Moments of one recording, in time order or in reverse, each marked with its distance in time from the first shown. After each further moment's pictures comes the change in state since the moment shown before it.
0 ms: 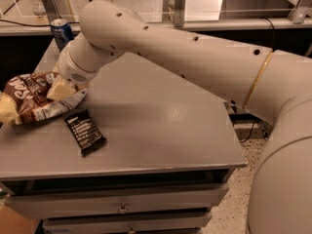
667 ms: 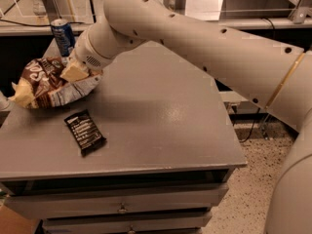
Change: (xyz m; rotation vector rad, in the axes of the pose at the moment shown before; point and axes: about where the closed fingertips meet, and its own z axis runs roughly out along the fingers) arm 0.003 -0.029 -0.043 0.074 -0.049 0.125
